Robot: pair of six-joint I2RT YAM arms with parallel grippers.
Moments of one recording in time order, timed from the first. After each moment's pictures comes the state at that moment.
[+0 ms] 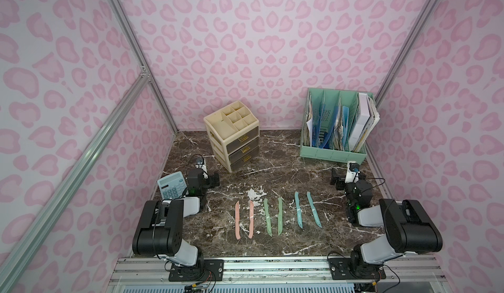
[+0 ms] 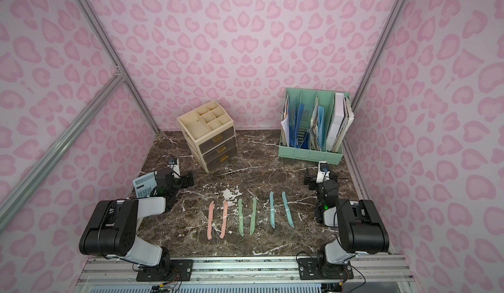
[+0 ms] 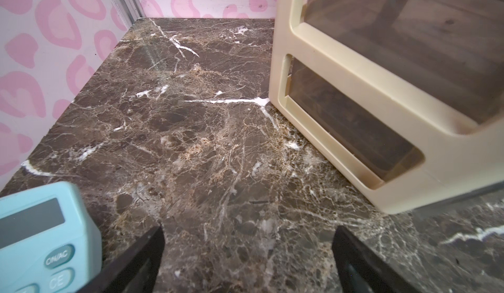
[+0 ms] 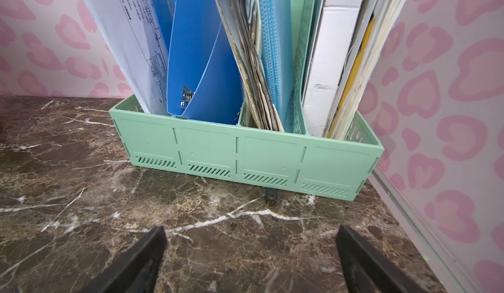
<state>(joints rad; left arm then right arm) 0.01 1.53 0.48 0.55 -0.08 -0.05 -0.01 1.53 0.24 1.16 0.00 -0.06</state>
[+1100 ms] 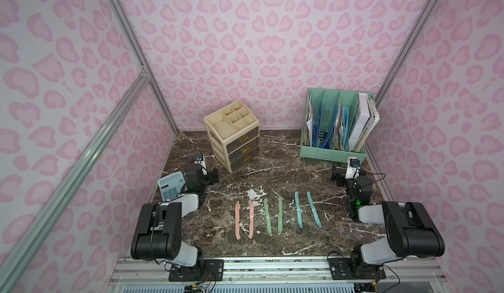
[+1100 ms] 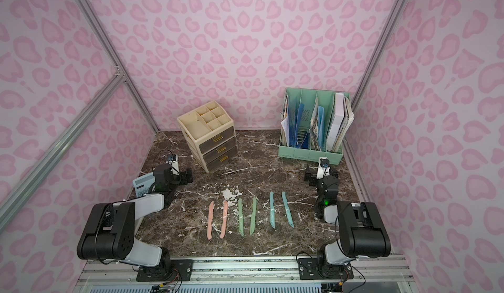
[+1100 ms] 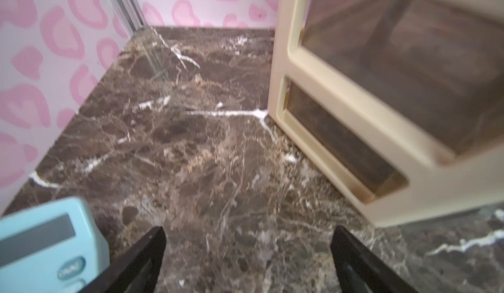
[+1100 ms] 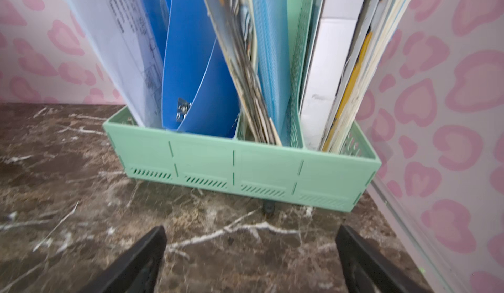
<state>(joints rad) 0.02 1.48 0.59 0.41 -0.07 -0.05 0.00 1.49 0.36 0.99 0.03 -0.06</state>
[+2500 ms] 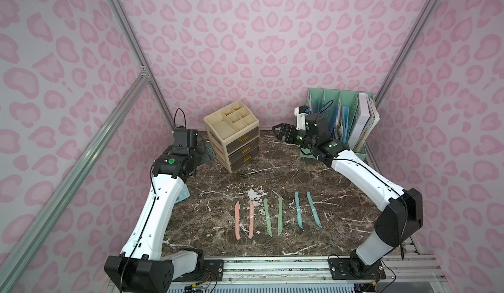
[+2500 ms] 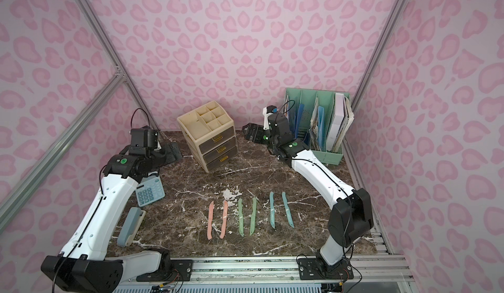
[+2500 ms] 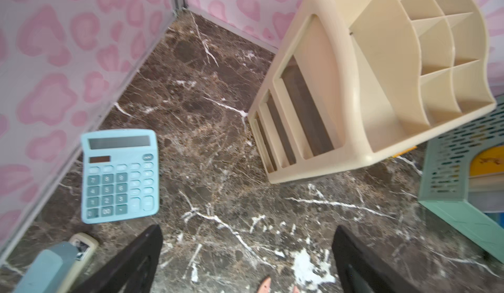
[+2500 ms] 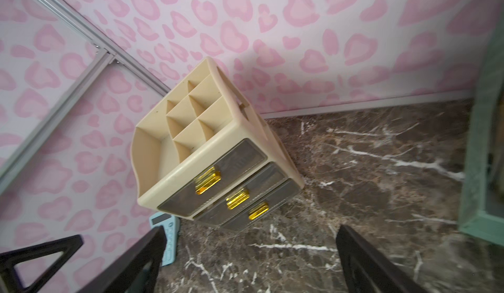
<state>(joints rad) -0.11 1.29 1.44 -0.93 -0.14 -0.54 0.56 1.66 1.51 -0.18 -0.18 0.62</state>
